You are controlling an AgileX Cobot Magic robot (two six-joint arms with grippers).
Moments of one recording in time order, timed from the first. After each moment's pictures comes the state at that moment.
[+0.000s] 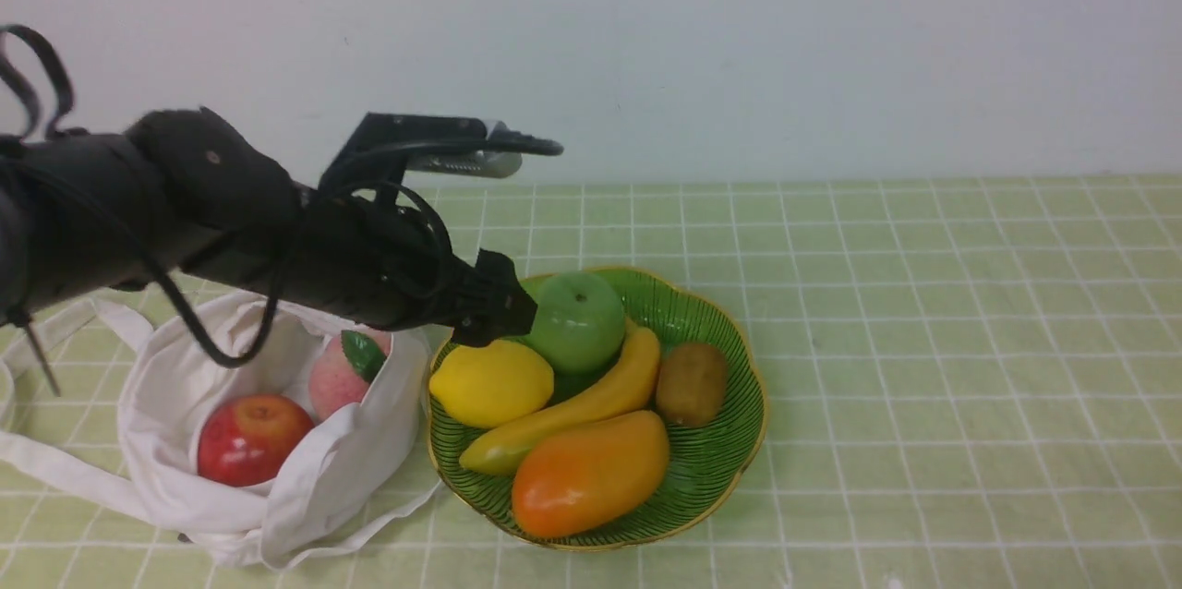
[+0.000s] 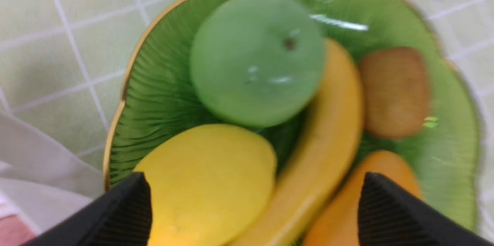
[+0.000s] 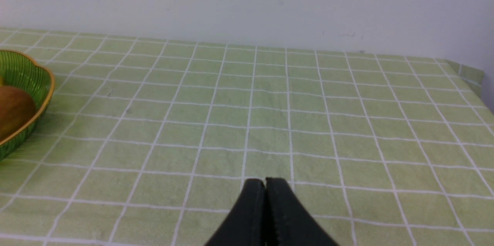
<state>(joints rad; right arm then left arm) 0.00 -0.02 0.02 -0.04 0.39 -0.03 -0.27 1.59 -1.06 -0.65 0.56 0.60</state>
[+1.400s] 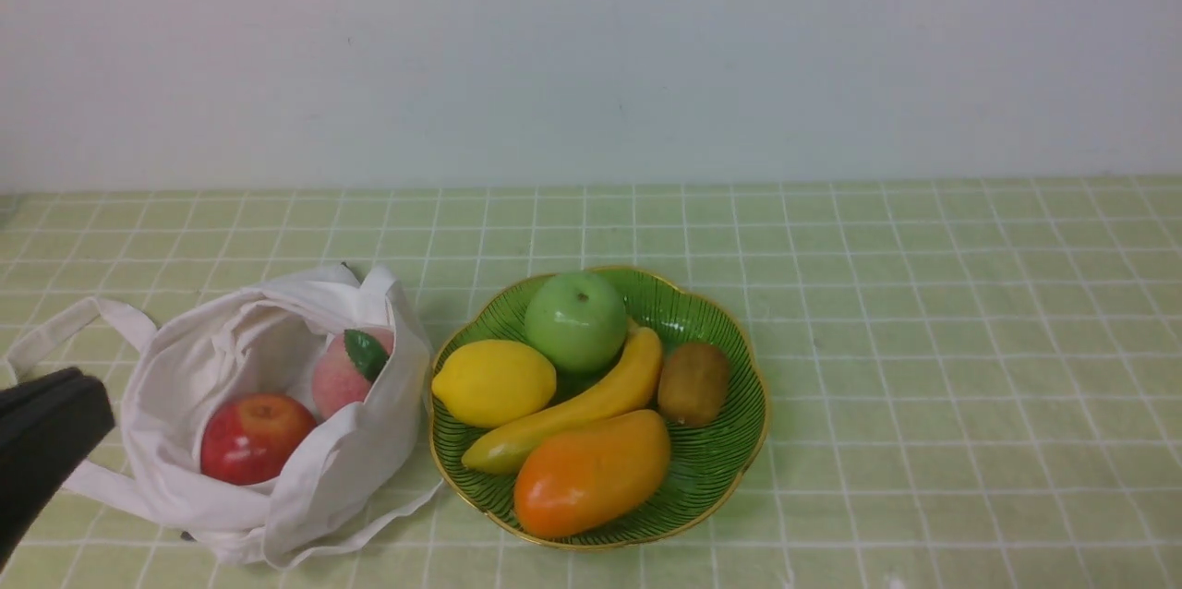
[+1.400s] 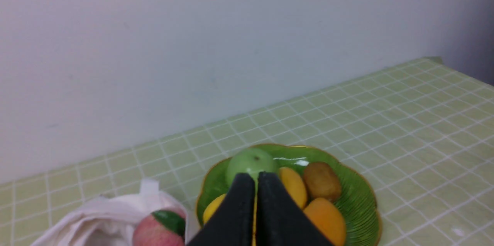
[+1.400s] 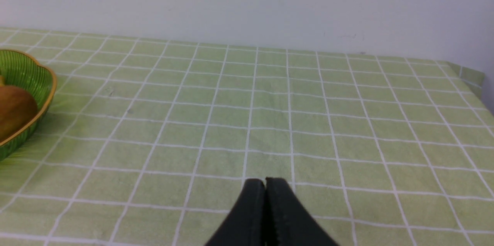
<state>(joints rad) 0.00 -0.02 0.02 -0.04 0.39 -0.03 -0.26 0.27 -0.51 -0.35 0.51 0.33</state>
